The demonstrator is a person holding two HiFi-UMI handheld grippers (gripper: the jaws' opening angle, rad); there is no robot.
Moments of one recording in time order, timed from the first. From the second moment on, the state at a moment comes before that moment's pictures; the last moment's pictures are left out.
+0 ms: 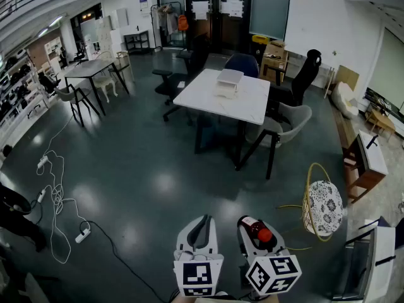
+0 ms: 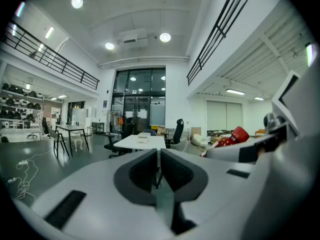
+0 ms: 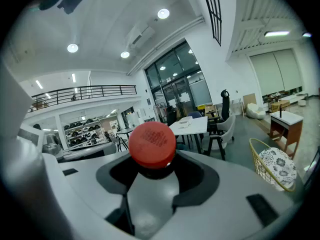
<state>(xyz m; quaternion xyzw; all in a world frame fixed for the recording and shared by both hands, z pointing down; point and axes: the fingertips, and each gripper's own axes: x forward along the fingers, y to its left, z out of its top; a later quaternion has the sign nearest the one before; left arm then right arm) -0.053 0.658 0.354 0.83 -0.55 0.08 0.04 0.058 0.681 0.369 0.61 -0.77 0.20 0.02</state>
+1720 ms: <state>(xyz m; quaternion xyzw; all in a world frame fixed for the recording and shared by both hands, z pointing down) -0.113 0.431 0.381 0.84 -0.53 0.09 0.07 0.004 0.457 0.393 0.62 -0.75 0.24 0.04</state>
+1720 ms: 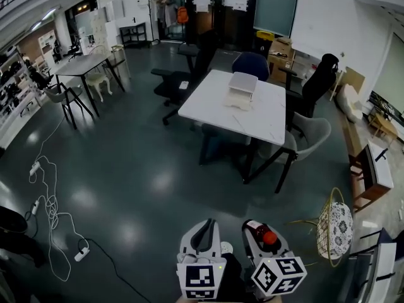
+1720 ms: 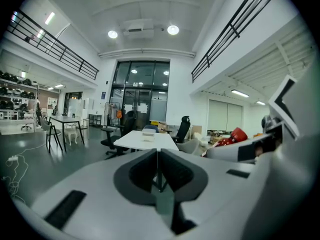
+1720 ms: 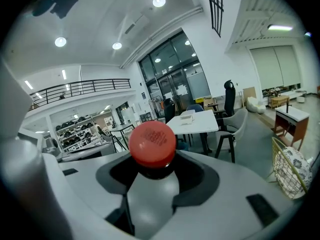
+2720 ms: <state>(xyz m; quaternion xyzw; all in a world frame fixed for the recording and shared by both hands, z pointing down) -0.045 0.192 0.368 0.81 -0.57 0.08 0.08 0.077 0.206 0.376 0.57 -0.78 0.23 0.04</state>
